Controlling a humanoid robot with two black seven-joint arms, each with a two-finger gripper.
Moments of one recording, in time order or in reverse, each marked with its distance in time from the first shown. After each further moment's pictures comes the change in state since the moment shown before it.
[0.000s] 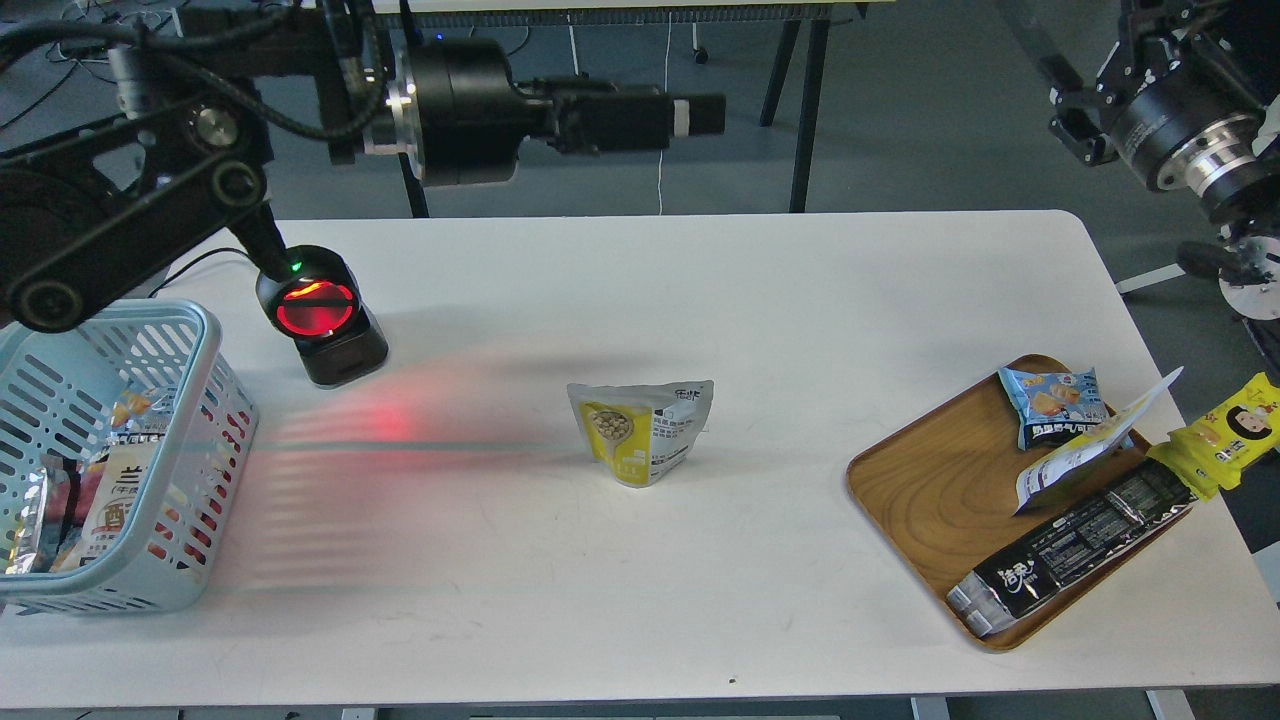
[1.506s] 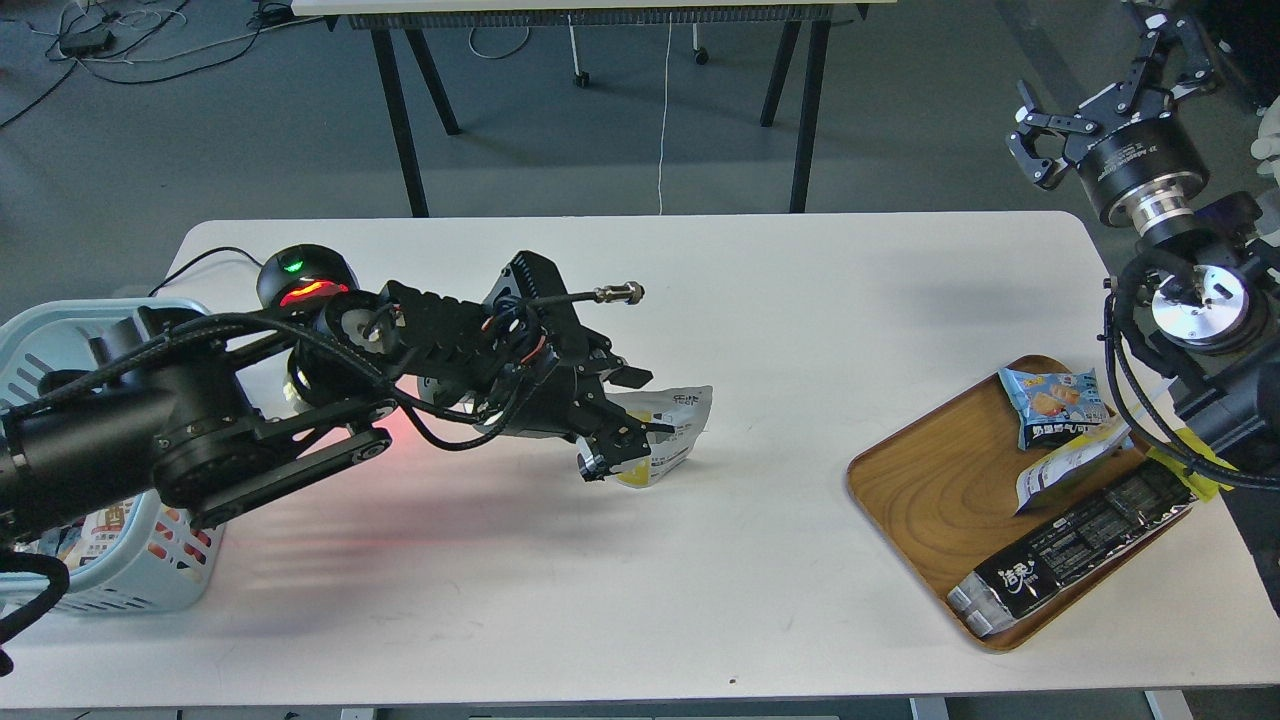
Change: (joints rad) left arm 0.256 -0.127 0.114 -0.024 0.746 0.000 0.003; right arm -0.156 0.291 0.504 -0.351 0.087 0.269 -0.157
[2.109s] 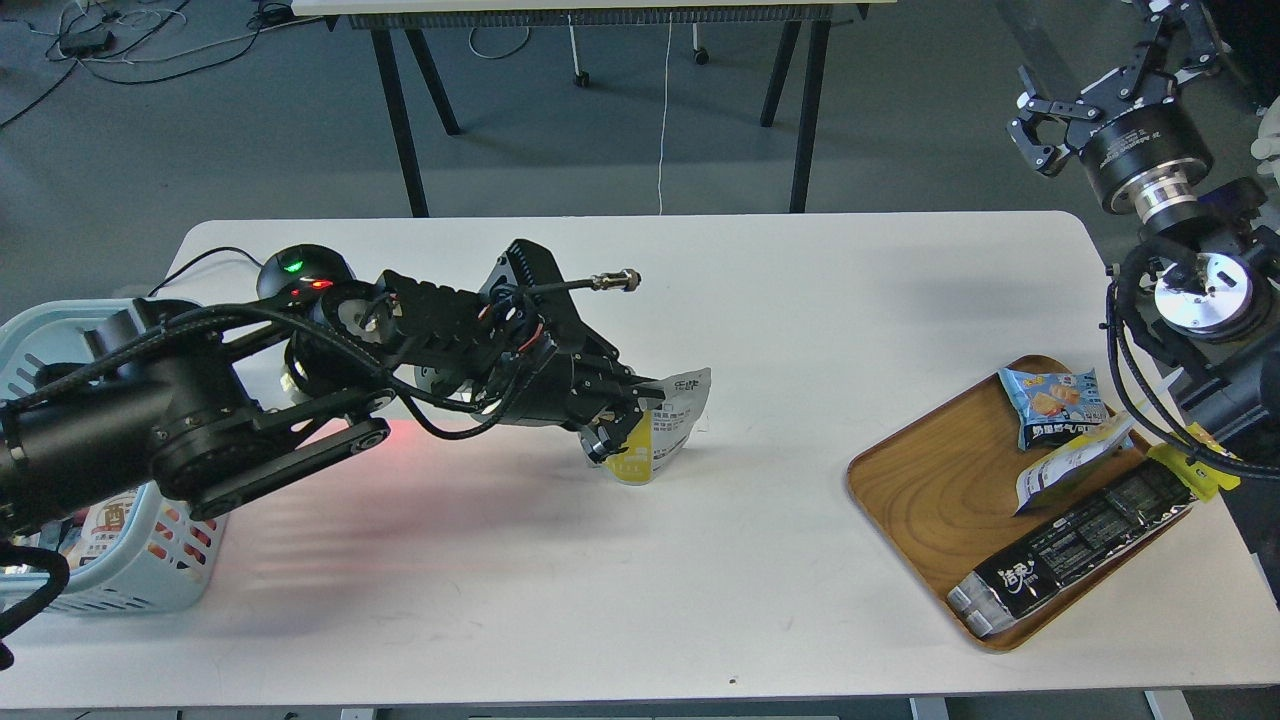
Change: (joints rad) left arm -0.011 0.003 -0.005 0.014 0.000 0.000 0.001; right arm 0.022 -0.003 -0.003 0.000 -0.007 -0.003 0.000
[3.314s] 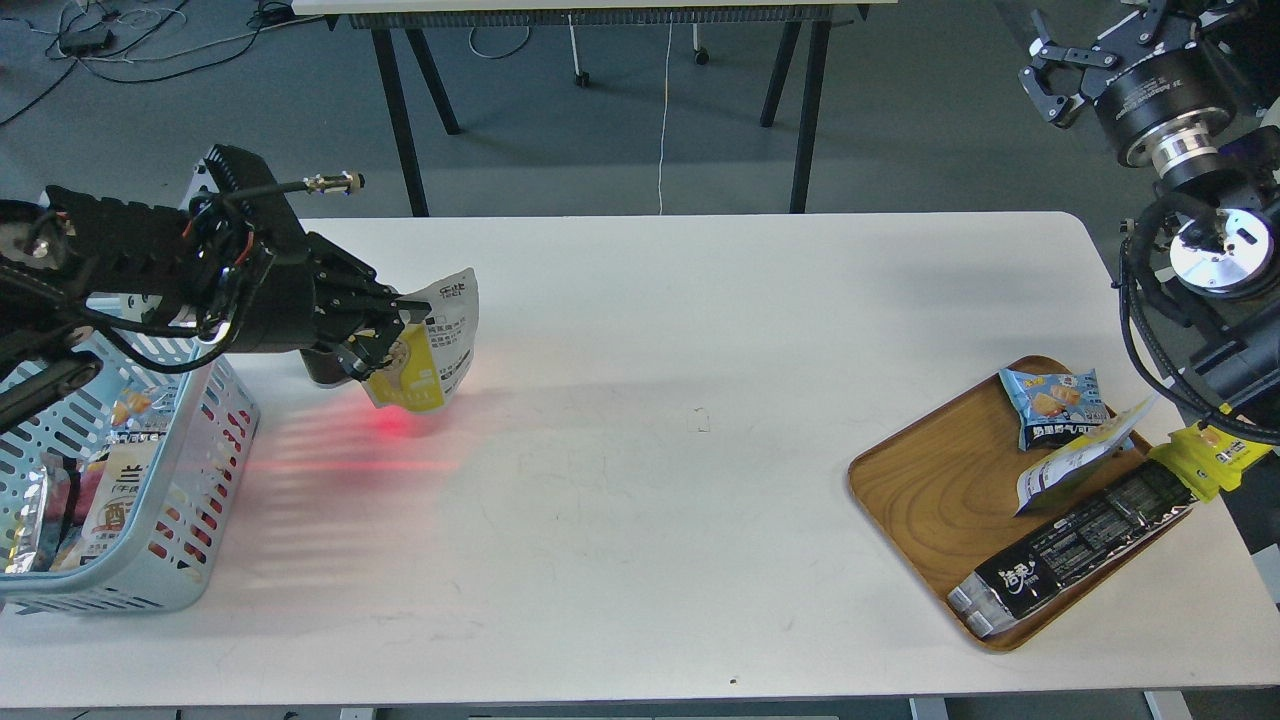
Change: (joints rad) left arm 0.015 0.481 -0.091 -0.053 0.000 0.036 -0.137; right arm 0.067 -0.017 -0.004 0.009 -0.002 -0.002 -0.002
